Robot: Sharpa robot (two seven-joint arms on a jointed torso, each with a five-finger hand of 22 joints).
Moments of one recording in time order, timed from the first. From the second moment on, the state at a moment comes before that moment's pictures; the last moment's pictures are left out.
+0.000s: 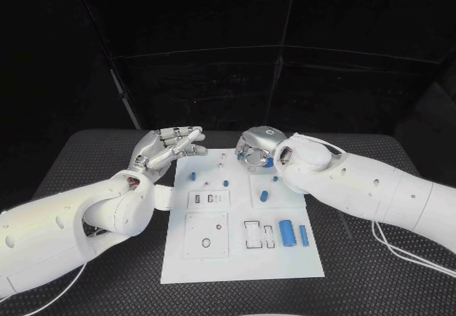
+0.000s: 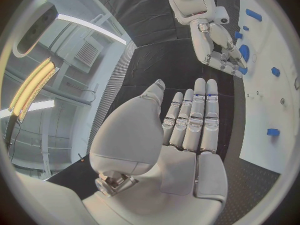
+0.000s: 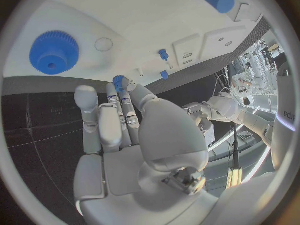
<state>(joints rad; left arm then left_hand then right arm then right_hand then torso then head) 1.08 -0.91 0.07 1.69 -0.07 -0.42 0.51 1.39 -0.02 0.06 0.20 0.17 0.90 0.21 0.12 0.07 0.96 0.17 0.13 0.06 1.07 0.12 0.28 0.23 0.17 0.90 0.22 0.38 0.18 1.13 -0.56 0.14 1.29 -1.77 -0.24 -0.12 1.35 0.08 0.27 -0.28 0.23 1.09 0.16 0.07 0.07 1.22 0.09 0.06 0.07 1.47 -0.01 1.30 1.05 0.16 1.16 0.10 1.19 0.79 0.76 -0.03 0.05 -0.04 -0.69</state>
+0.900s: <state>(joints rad) 1.09 -0.91 0.07 1.70 -0.07 -0.42 0.51 1.39 -0.02 0.06 0.20 0.17 0.90 0.21 0.12 0.07 0.96 0.17 0.13 0.06 1.07 0.12 0.28 0.23 0.17 0.90 0.23 0.38 0.18 1.14 -0.44 0.14 1.15 -1.76 -0.29 -0.08 1.30 0.04 0.36 -0.27 0.22 1.09 0.16 0.07 0.07 1.22 0.09 0.06 0.07 1.47 -0.01 1.31 1.04 0.16 1.15 0.10 1.20 0.80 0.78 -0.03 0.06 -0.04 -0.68</state>
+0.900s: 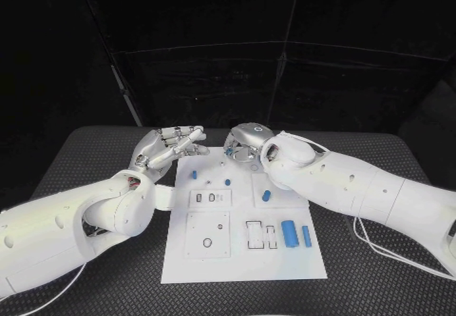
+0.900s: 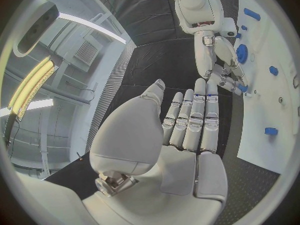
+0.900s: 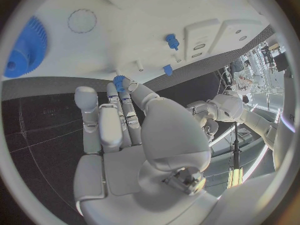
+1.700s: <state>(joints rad) 1.09 -0.91 0.07 1.70 -0.07 -0.42 0.51 1.39 -0.02 0.06 0.20 0.17 0.90 0.21 0.12 0.07 0.96 0.17 0.13 0.06 1.07 0.12 0.28 0.24 0.17 0.90 0.23 0.38 0.18 1.15 -0.37 0.14 1.06 -1.76 -0.26 -0.07 1.28 0.02 0.38 -0.26 0.21 1.09 0.16 0.07 0.07 1.22 0.09 0.06 0.07 1.46 -0.01 1.31 1.04 0.16 1.15 0.11 1.20 0.80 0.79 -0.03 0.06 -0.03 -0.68</state>
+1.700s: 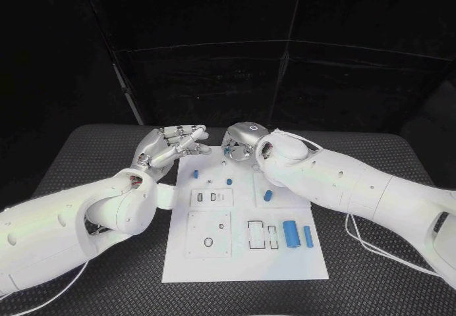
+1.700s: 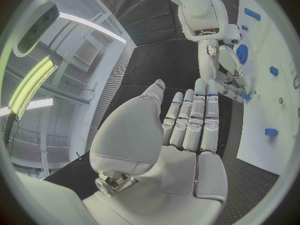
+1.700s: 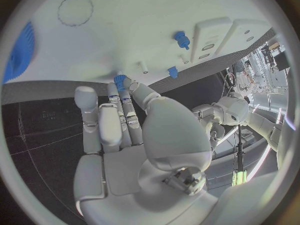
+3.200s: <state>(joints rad) 1.09 -0.92 0.07 1.68 -0.07 -0.42 0.51 1.39 -0.02 0.06 0.20 0.17 0.90 0.21 0.12 0.07 0.96 0.17 0.12 0.06 1.07 0.12 0.28 0.24 0.17 0.90 0.23 0.38 0.18 1.15 -0.78 0.14 1.38 -1.48 -0.23 -0.22 1.34 -0.14 -0.08 0.21 0.28 0.89 0.15 0.16 0.07 1.38 0.06 1.21 1.10 1.46 -0.02 1.51 1.31 0.12 1.27 0.09 1.29 0.95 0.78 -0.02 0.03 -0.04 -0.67</state>
